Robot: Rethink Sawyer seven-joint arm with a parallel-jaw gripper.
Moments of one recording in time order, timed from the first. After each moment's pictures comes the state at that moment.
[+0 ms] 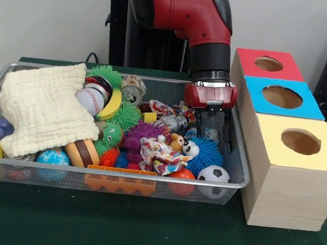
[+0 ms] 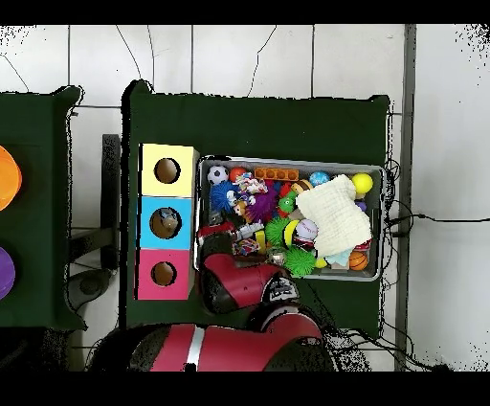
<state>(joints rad) -0.13 -0.35 -0.05 1.89 -0.37 -0.69 1.72</state>
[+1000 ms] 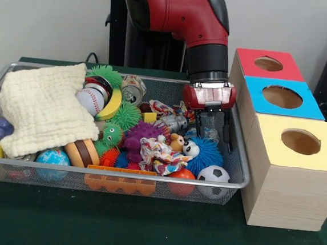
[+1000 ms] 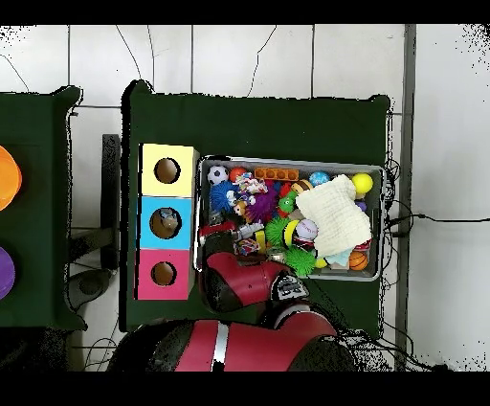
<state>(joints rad) -0.18 -0.35 -0.01 1.89 -0.40 -0.67 1.72</state>
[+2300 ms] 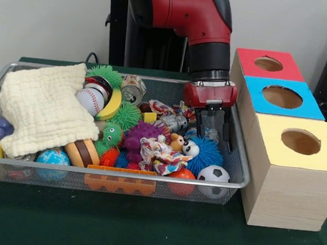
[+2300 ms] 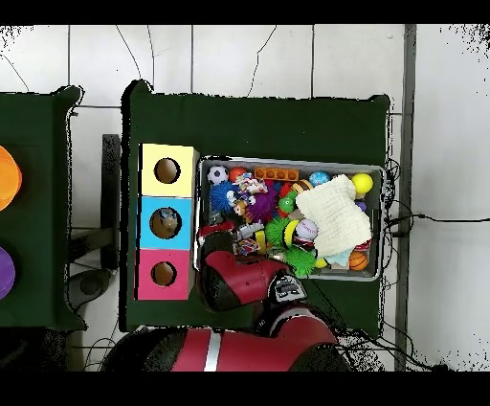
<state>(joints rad) -0.17 -0.38 -0.01 1.88 -0.41 -0.59 1.72</state>
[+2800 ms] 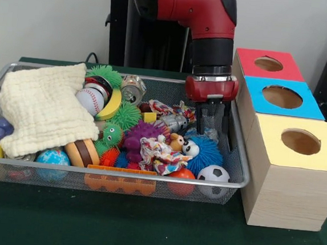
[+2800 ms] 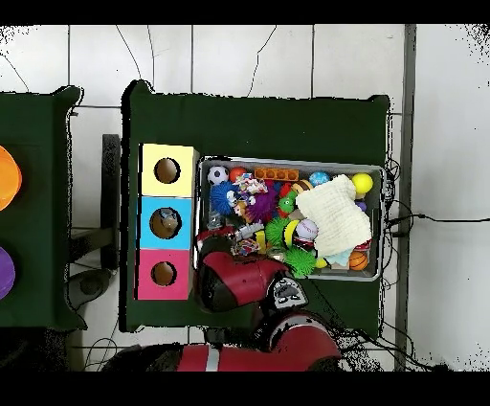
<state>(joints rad) -0.17 -0.44 0.01 1.91 -0.41 -0.40 1.72</state>
